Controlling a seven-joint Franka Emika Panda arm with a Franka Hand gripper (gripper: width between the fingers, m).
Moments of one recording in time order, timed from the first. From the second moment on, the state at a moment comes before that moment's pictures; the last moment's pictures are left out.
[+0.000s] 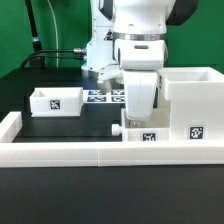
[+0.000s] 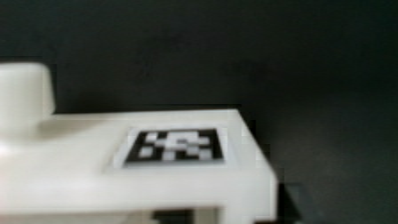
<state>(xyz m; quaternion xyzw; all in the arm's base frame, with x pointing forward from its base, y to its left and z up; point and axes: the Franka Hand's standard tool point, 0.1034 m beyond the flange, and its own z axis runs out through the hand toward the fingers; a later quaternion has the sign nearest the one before) 0.539 0.015 0.013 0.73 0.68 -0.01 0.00</state>
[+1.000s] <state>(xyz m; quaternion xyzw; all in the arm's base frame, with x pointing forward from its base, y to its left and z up) 0.546 0.001 0.067 0.75 0.66 -0.02 0.01</state>
